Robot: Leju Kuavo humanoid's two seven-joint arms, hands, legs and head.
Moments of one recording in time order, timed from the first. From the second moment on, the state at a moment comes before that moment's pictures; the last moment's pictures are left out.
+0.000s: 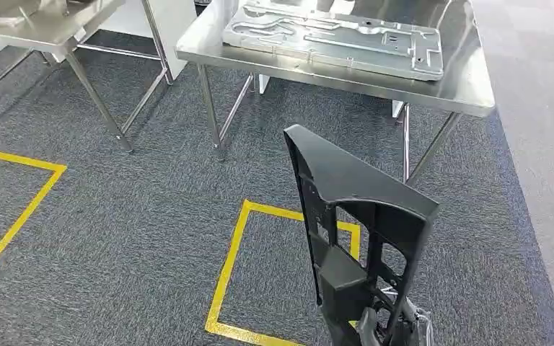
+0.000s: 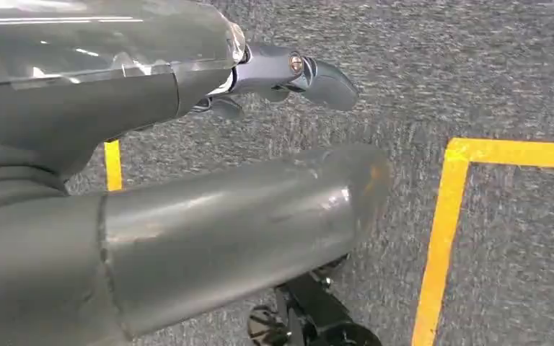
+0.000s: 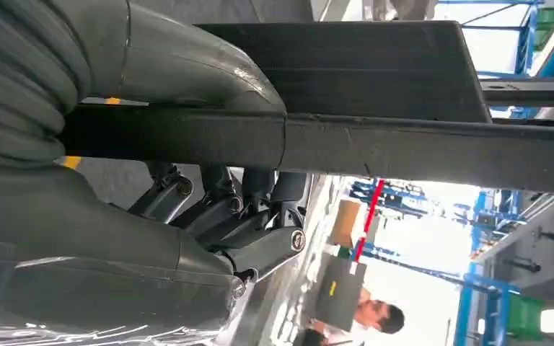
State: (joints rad) left arm 0.00 -0.07 1.22 -0.25 -1.13 -0.09 -0.47; right arm 0.42 0.03 0.37 -2.04 0.26 -0.42 -0.50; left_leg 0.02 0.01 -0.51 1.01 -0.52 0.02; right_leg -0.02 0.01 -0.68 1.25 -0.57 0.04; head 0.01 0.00
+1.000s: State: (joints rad) left arm 0.00 -0.06 1.22 -0.25 -1.15 -0.09 -0.47; right arm 0.38 0.01 0.41 -2.07 0.30 -0.49 -0.44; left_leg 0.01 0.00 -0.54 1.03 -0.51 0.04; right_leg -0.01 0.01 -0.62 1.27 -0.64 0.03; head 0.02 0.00
